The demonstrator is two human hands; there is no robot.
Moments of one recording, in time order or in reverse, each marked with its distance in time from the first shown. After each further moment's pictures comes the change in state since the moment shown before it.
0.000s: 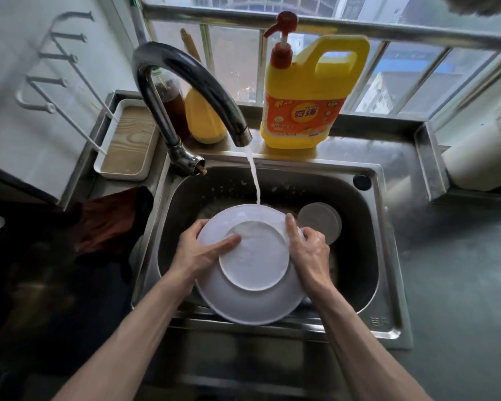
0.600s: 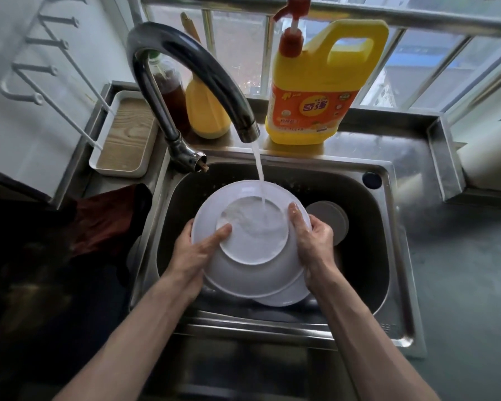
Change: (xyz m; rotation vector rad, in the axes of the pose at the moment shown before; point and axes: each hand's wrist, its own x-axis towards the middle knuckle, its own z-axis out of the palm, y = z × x) left_hand 0.008 -0.008 -0.002 -0.356 -0.002 -0.101; right_hand 0.010 -0.015 0.012 0.449 -0.091 0.144
